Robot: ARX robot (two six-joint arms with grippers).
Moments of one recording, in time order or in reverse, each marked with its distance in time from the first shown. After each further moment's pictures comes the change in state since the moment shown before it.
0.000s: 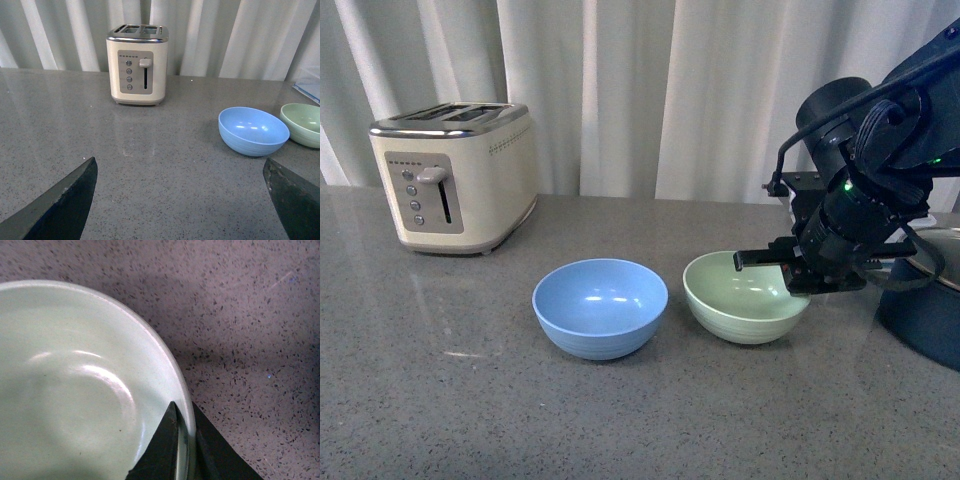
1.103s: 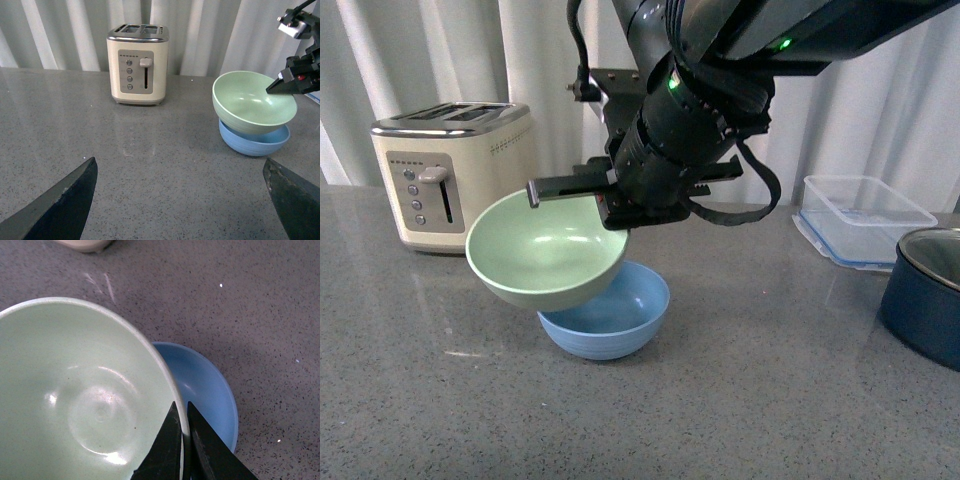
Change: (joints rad) left arm 0.000 0.000 0.000 0.000 0.000 0.000; right arm 0.315 -0.106 0.043 0.081 -0.095 -0.022
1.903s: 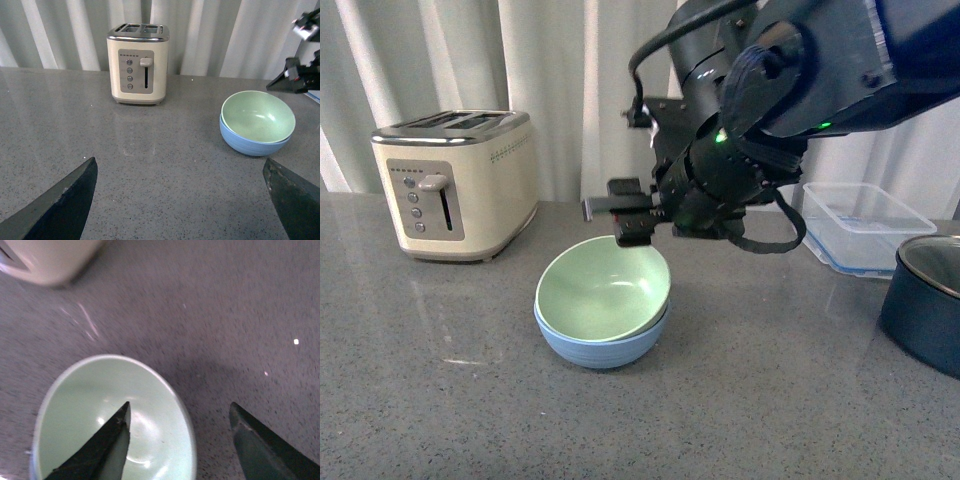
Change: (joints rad) left arm 0.000 0.000 0.000 0.000 0.000 0.000; right arm -0.078 -0.022 -0.106 0.215 -0.045 0.031
